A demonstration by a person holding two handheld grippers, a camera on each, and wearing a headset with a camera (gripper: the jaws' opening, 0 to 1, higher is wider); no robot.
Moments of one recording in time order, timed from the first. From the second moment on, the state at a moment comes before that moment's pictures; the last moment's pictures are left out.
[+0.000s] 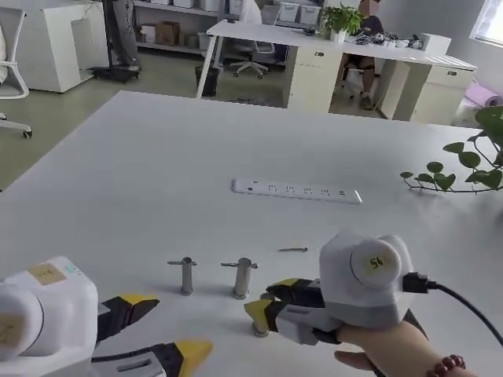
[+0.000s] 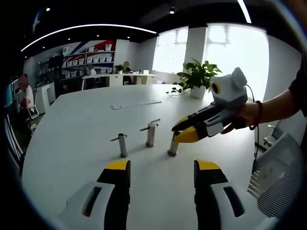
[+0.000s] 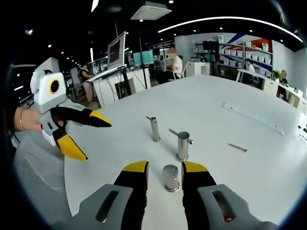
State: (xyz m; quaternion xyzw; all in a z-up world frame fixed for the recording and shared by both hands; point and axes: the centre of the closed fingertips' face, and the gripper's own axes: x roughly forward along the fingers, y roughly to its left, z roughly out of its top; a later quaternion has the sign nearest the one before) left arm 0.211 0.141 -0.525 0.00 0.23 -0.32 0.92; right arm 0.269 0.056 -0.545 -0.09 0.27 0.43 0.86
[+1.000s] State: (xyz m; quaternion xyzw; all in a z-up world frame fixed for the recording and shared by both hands) left arm 0.216 0.146 -0.533 0.01 0.23 -0.32 0.92; right arm 0.349 0.003 -0.544 -0.14 0.32 0.42 0.84
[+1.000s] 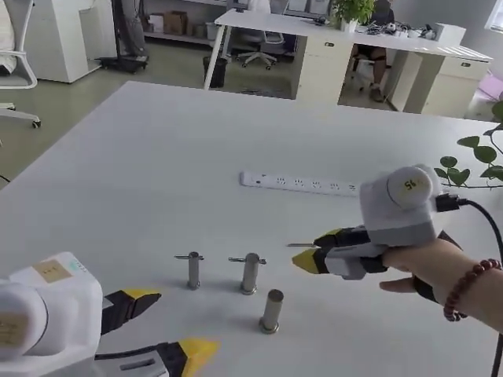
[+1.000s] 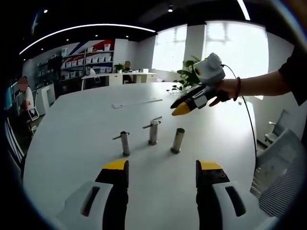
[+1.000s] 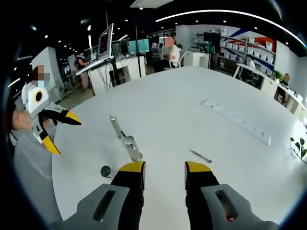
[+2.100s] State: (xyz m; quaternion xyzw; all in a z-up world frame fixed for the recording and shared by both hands) left arm 0.224 0.166 -0.546 0.00 0.24 -0.29 0.93; right arm 0.416 -0.019 -0.600 -0.23 0.39 0.38 0.81
